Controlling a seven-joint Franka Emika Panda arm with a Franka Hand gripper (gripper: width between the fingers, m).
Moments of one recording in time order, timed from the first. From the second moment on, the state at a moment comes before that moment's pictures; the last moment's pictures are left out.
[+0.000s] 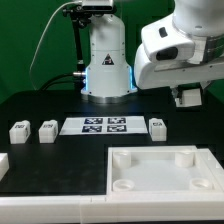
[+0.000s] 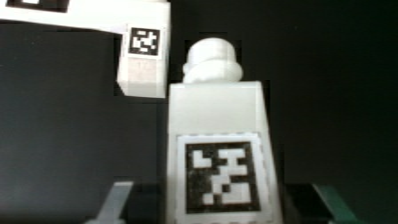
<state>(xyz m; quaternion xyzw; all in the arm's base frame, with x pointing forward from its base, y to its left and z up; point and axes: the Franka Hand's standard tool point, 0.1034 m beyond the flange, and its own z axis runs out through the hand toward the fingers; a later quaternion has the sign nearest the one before) 0.480 0.137 0.113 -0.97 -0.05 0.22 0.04</state>
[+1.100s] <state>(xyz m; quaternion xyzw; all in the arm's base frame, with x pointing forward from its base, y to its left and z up) 0.584 0.109 0.151 -0.97 -0.09 -0.22 0.04</state>
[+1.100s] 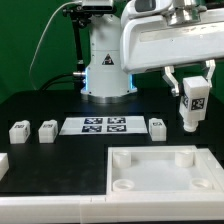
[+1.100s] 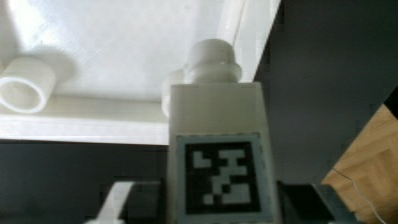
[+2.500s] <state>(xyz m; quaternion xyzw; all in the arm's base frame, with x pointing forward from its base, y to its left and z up) 0.633 0.109 0.101 -0.95 -0.11 -0.30 0.04</state>
